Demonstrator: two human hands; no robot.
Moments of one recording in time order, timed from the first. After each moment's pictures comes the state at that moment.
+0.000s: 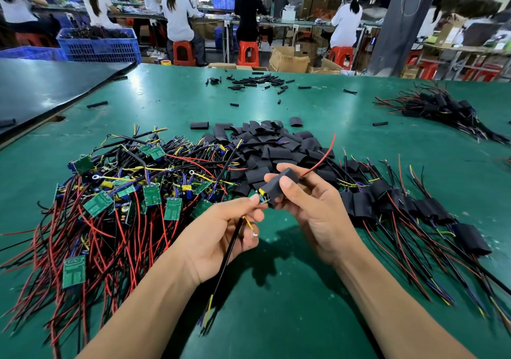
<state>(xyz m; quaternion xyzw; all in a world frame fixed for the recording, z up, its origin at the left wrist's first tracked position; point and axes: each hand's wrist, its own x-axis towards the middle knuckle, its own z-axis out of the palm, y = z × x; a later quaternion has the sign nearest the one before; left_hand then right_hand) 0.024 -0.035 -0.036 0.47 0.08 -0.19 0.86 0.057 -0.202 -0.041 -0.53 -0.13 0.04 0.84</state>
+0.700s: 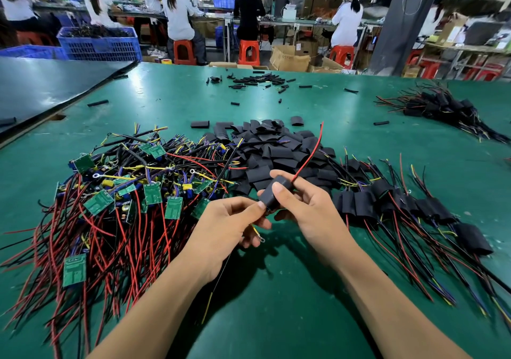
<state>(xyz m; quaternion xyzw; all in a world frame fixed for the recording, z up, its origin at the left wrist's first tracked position) 0.019 -0.043 -0.039 0.68 0.04 -0.04 0.73 0.055 -0.199 -0.045 -0.69 -0.11 0.04 0.72</state>
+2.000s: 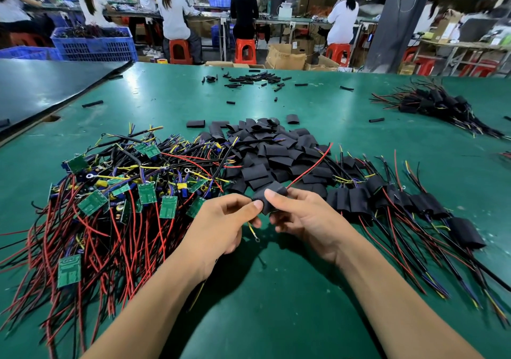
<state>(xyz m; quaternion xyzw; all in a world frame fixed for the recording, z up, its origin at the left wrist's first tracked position) 0.023 -0.038 -0.047 0.72 0.04 -0.03 0.70 0.057 -0.209 -0.041 -0.62 -0.05 0.21 0.75</state>
